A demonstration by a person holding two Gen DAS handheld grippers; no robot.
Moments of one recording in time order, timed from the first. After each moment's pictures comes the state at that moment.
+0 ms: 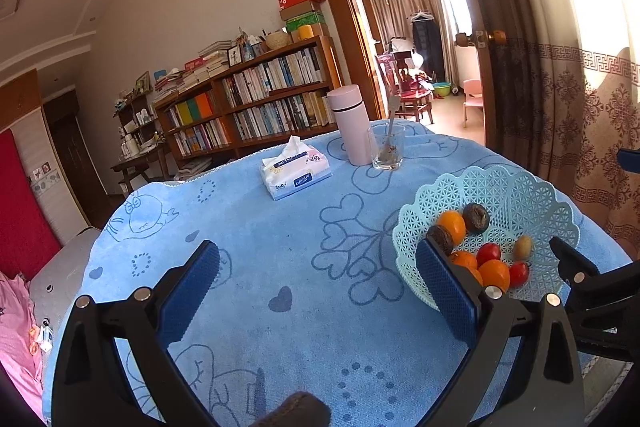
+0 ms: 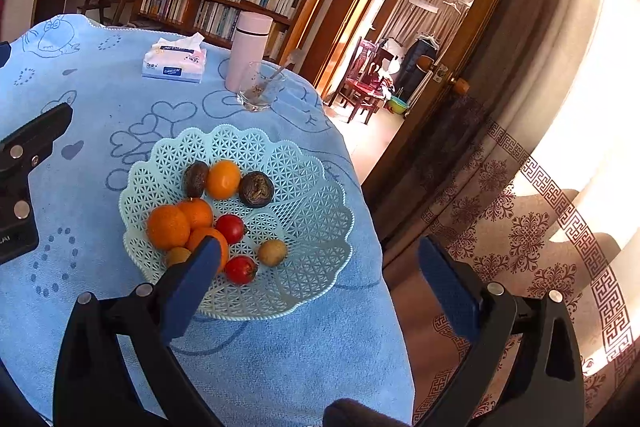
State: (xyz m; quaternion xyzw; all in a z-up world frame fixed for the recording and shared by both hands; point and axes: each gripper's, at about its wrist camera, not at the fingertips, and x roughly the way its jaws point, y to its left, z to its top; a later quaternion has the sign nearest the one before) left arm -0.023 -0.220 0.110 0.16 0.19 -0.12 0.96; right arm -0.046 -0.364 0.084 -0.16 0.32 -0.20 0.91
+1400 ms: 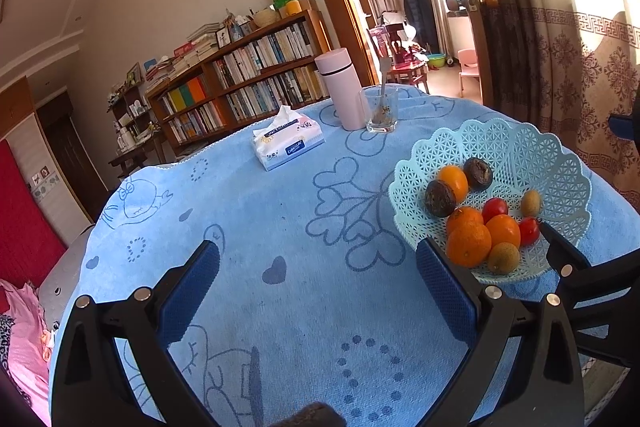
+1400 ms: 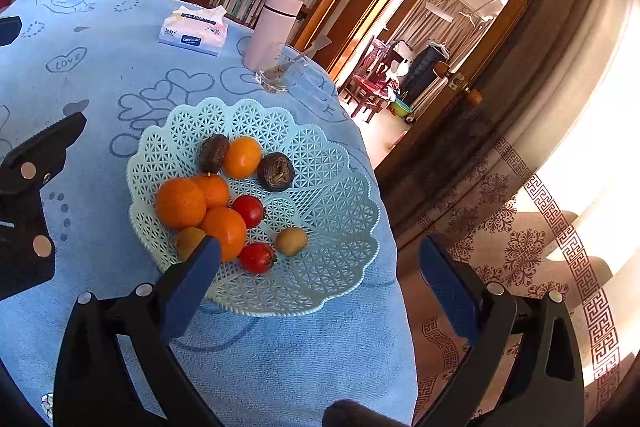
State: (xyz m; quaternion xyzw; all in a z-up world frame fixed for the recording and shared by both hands) left arm -0.018 -0.224 0.081 0.20 0.22 -0.12 0.95; right arm -0.034 -0.344 0.057 -0.21 0.34 -0.19 0.90
